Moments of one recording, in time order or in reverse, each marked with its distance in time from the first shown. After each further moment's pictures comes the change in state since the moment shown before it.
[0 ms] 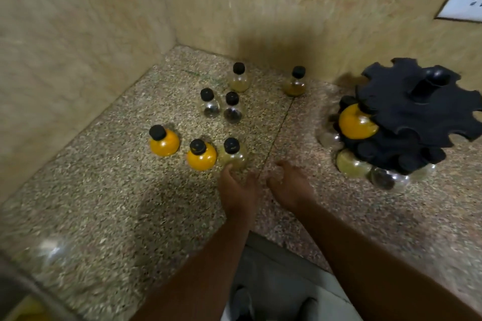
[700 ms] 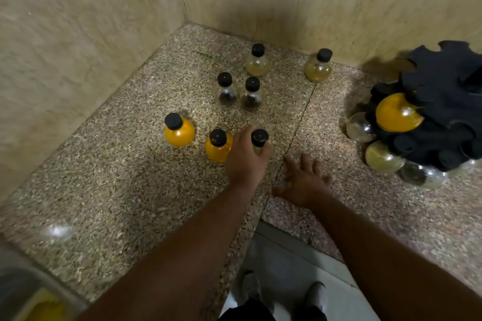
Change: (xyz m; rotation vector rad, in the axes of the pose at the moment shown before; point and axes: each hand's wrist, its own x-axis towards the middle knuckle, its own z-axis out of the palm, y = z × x) left_hand 0.071 0.019 -0.028 0.296 -0.142 0.359; right_hand 0.018 -0.007 0.032 -0.422 -0.273 0.014
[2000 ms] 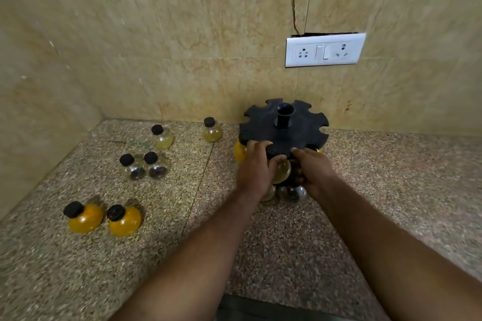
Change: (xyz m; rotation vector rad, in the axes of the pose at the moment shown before) left_hand -0.055 0.260 0.131 -0.063 -0.263 0.493; right_hand -0.086 0.211 -0.180 1.574 0.565 0.155
